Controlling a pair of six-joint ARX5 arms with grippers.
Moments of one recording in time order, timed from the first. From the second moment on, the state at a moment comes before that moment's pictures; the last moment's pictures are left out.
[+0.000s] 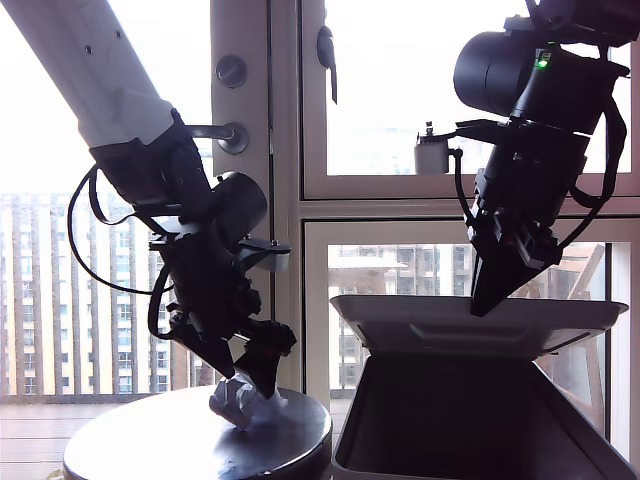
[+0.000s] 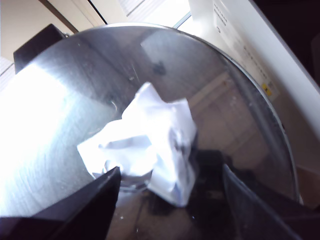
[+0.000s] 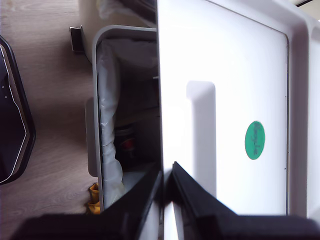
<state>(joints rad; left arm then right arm) -0.49 2.20 1.37 -0.16 -0.06 0.21 0.41 1.63 1.03 -0.49 -0.04 -1.00</state>
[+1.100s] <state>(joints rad) -0.47 2.28 1.38 -0.24 -0.06 0.21 0.41 1.63 1.03 -0.48 -0.04 -1.00</state>
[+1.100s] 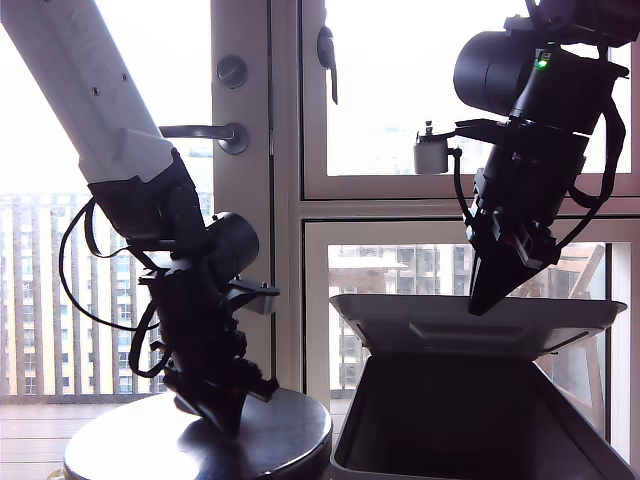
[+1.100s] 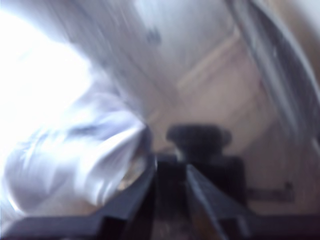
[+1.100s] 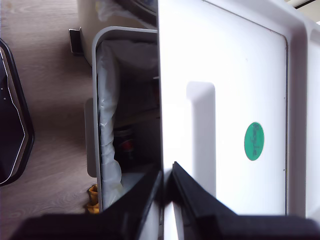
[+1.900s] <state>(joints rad) -0.44 1.99 1.41 -0.40 0.10 0.18 0.41 1.63 1.03 -0.46 -0.05 -0.97</state>
